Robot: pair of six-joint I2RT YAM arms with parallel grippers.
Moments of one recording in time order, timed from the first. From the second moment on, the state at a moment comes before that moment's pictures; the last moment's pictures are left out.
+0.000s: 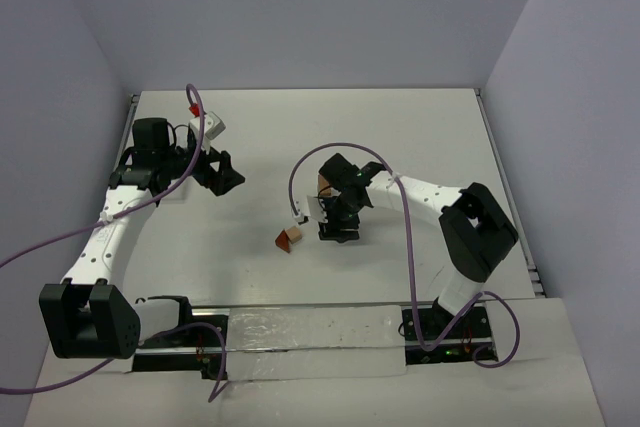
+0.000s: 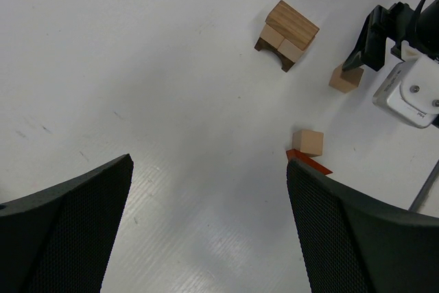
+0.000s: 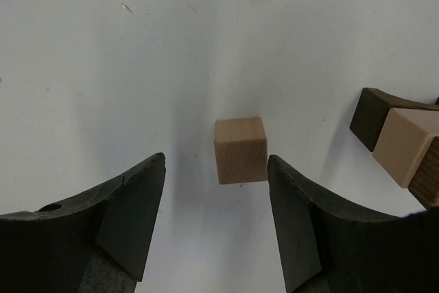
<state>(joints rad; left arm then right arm) -0.06 1.21 1.02 -0.47 0.75 0.37 0.73 1.69 1.12 -0.73 -0.34 -0.95</state>
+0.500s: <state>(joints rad) -0.06 1.21 1.02 -0.47 0.74 0.37 0.71 1.73 1.17 -0.73 -0.33 -0.98</state>
